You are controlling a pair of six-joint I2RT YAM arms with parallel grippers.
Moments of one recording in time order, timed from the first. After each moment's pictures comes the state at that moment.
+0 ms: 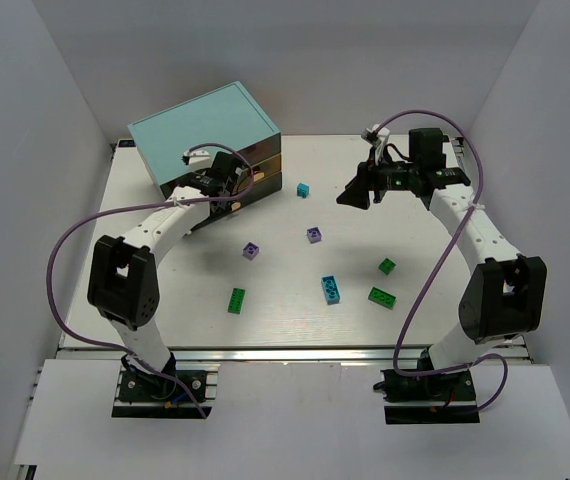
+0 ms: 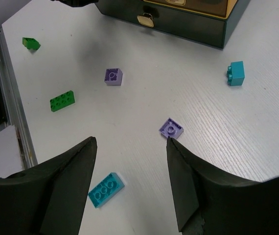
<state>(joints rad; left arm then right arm) -0.42 1.75 1.43 -0.76 -0.69 -0.67 0.19 1.59 1.38 -0.44 -0.96 -0.25</state>
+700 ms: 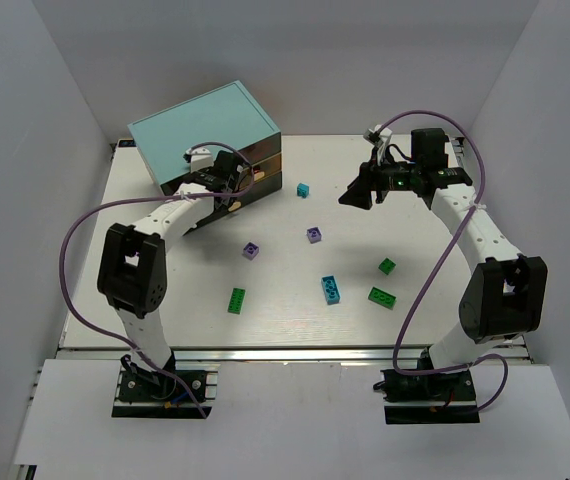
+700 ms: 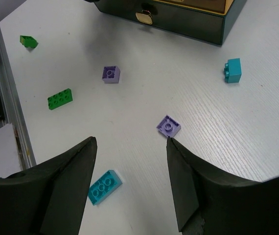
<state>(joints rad) -0.39 1.84 1.45 -0.67 -0.76 -0.63 0.17 1.59 1.38 -0.46 -0.97 -0.27</state>
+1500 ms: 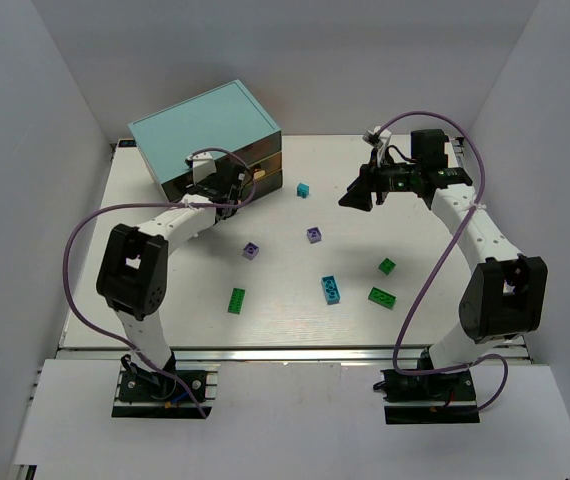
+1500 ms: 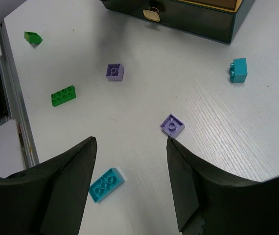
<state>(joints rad) -0.40 1.83 1.33 -0.40 -0.80 -0.65 0.17 1.59 1.38 -0.48 -0.99 -0.30</state>
